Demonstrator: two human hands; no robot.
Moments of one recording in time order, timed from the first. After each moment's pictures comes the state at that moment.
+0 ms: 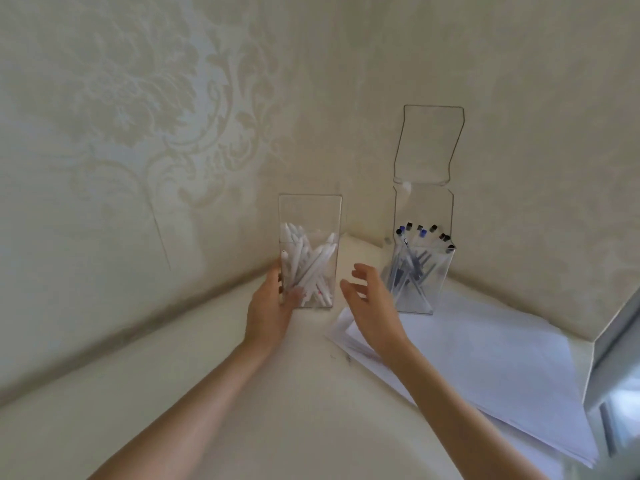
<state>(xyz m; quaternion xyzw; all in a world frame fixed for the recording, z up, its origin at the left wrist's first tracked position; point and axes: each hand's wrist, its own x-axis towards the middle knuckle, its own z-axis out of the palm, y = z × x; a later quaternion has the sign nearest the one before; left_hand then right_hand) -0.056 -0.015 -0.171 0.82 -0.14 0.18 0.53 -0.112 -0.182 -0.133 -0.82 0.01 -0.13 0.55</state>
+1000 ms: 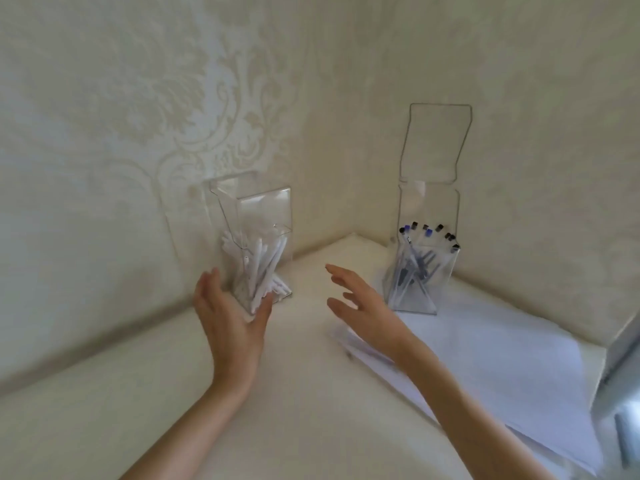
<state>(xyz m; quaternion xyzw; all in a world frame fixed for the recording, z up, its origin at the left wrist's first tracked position) -0.123 0.007 -0.155 0.80 0.03 0.40 0.45 -0.119 -0.188 -0.130 -0.85 -0.19 -0.03 0.50</state>
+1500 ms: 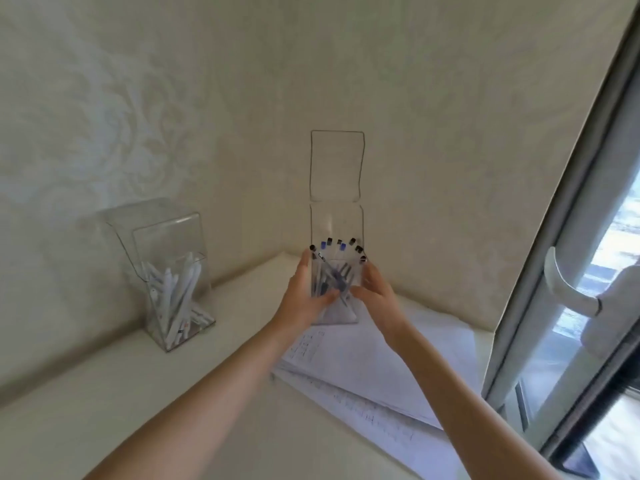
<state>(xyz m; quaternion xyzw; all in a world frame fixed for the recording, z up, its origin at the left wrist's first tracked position) -0.071 -0.161 -0.121 0.75 -0.23 -0.02 0.62 -0.119 -0.306 -0.118 -0.75 0.02 -0.14 0.64</state>
